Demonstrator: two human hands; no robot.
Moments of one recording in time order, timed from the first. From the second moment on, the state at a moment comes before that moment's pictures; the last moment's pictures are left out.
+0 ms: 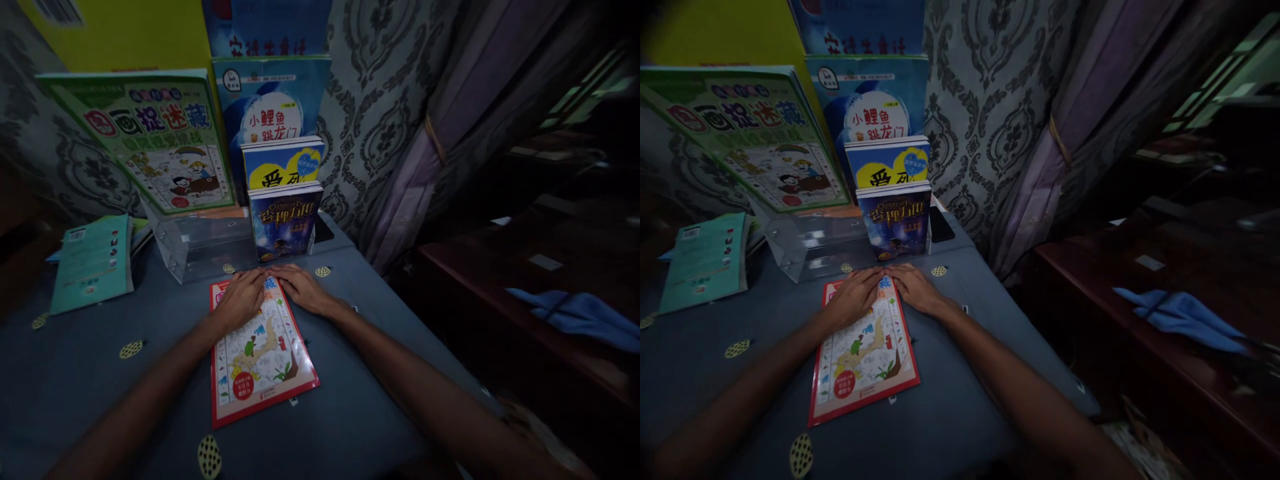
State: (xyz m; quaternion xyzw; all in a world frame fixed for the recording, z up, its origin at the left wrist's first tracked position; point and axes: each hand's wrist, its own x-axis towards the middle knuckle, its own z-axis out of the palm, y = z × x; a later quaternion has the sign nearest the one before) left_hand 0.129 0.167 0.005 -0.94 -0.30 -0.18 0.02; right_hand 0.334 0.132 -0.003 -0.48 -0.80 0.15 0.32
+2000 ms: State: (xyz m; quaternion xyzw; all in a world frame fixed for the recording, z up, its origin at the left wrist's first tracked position) left_hand 0.118 0.155 0.014 -0.97 -0.22 -0.11 -0.05; right_hand 0.334 0.078 0.019 -0.39 -0.86 0.12 0.31
